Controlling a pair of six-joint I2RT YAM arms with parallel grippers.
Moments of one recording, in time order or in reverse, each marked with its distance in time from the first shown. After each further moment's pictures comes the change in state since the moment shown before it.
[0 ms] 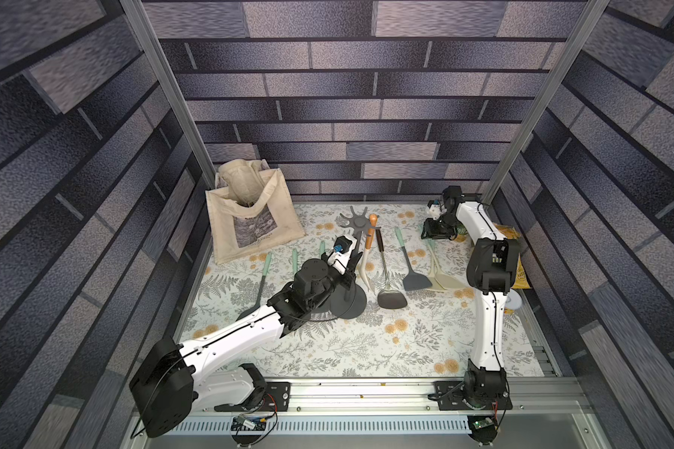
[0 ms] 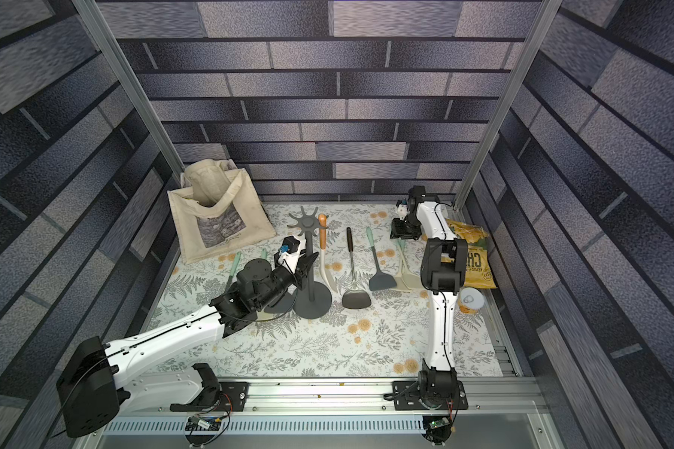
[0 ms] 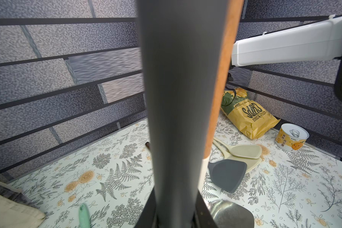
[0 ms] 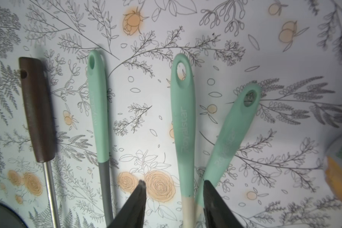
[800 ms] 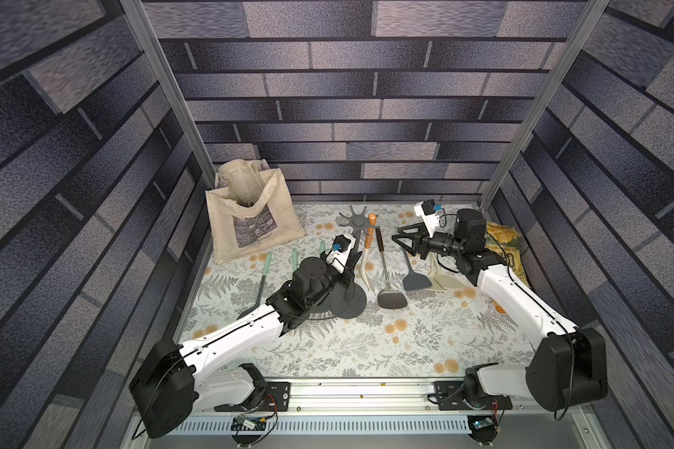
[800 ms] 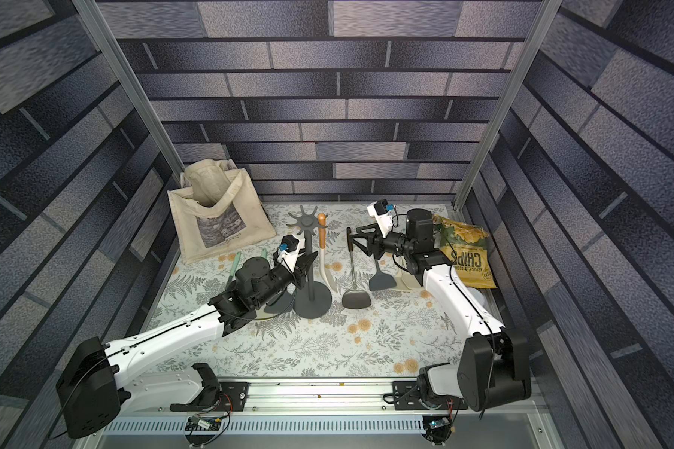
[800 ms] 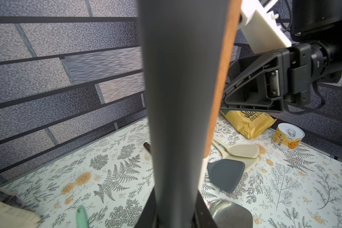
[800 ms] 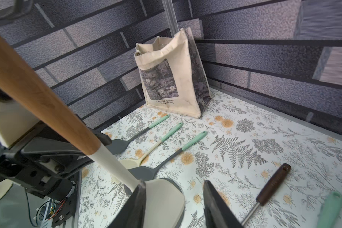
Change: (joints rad) left arm 0.029 0.000 0.000 0.003 0.053 -0.004; right arm 0.257 -1.007 -1.110 1.135 -0.618 0.163
